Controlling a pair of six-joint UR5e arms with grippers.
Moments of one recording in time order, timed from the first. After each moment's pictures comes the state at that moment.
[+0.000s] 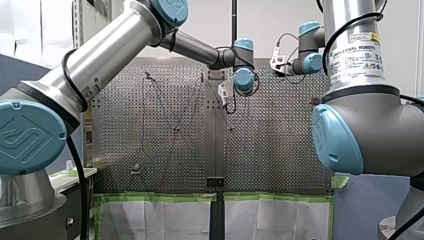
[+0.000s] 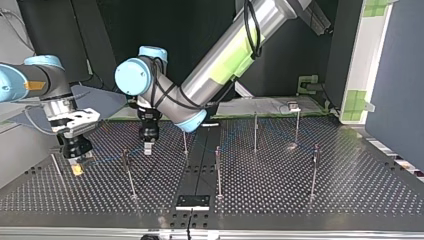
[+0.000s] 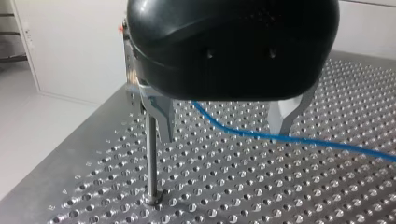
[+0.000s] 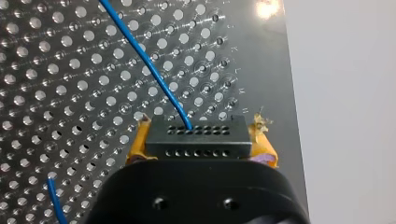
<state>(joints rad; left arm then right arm) -0.75 -2.28 -0.95 -3.03 -2.13 -1.82 1.74 -1.28 1.44 -0.29 1.14 1.85</state>
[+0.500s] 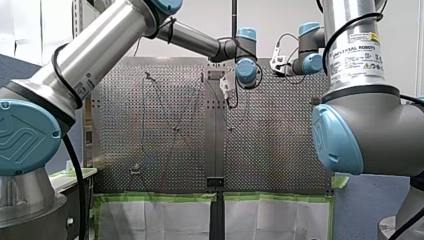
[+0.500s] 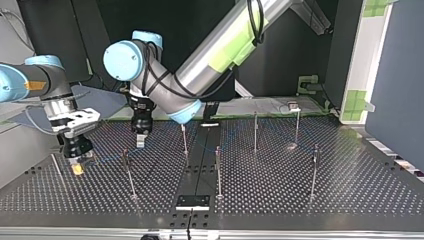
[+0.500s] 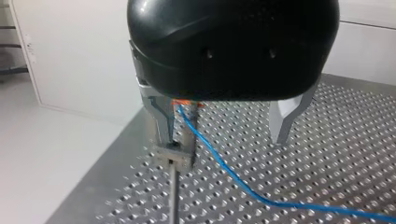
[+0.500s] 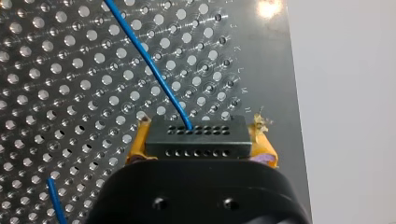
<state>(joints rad) -0.79 -2.21 -0.99 -3.05 -2.15 -1.81 1.74 -1.28 1.44 -0.29 1.14 1.85</state>
